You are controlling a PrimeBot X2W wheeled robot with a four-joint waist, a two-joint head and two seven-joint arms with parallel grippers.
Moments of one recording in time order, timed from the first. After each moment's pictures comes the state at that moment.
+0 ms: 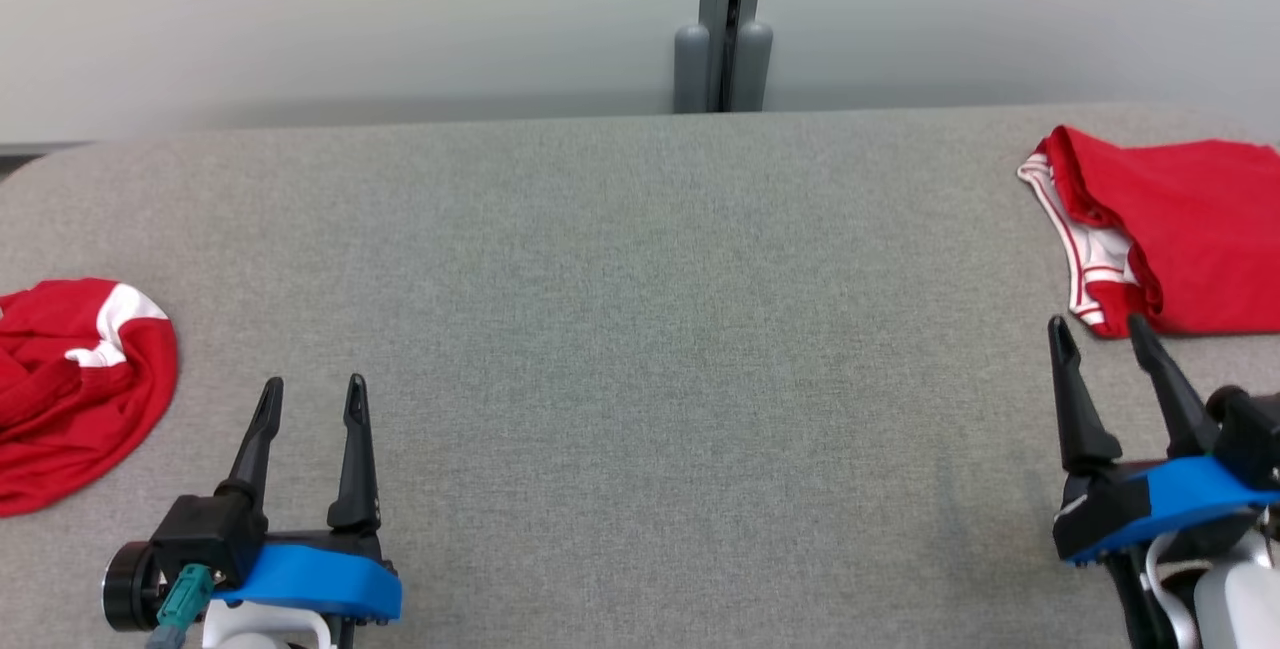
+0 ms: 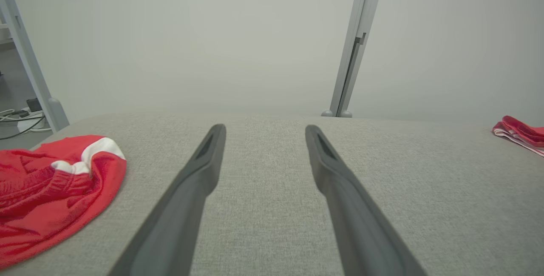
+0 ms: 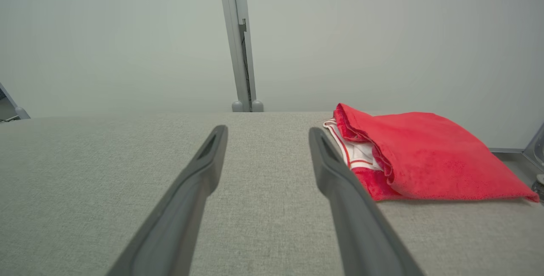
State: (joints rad) left arm -0.08 0.10 -0.02 0.25 -0.18 -0.11 -0.26; right arm -0.17 -0.16 -0.08 0.17 0.21 0.13 -0.09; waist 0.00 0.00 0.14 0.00
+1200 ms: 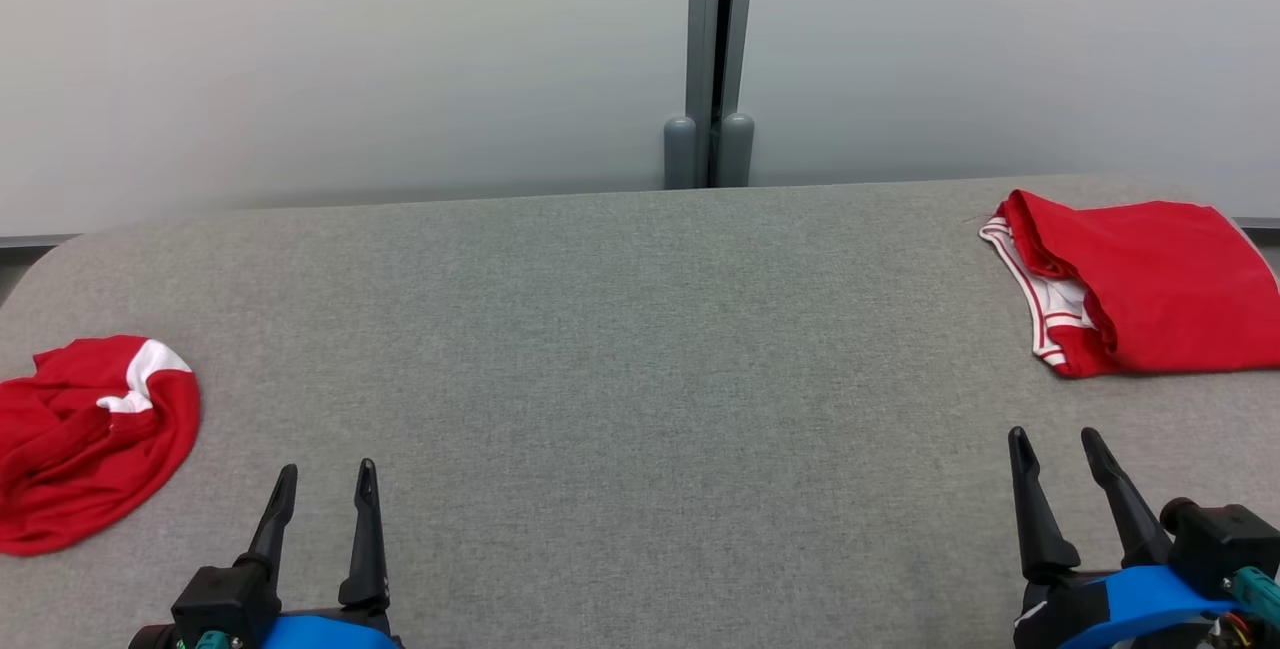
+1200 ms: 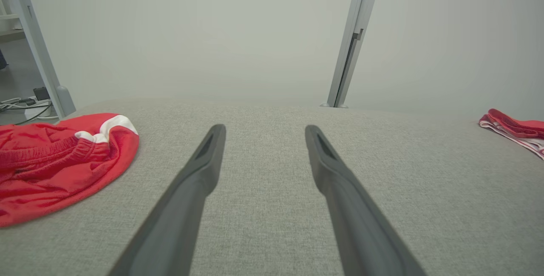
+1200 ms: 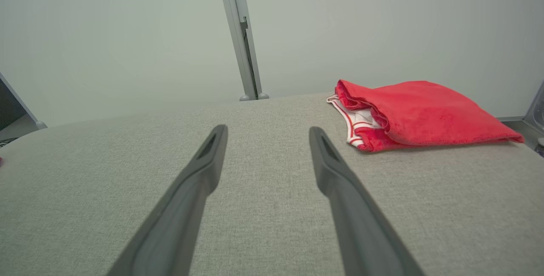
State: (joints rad) left arm 0.02 0.09 -0.02 0.29 -0.18 -0.10 -0.26; right arm 0.02 -0.05 -0.08 0.14 0.20 0.13 -0.12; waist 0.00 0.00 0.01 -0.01
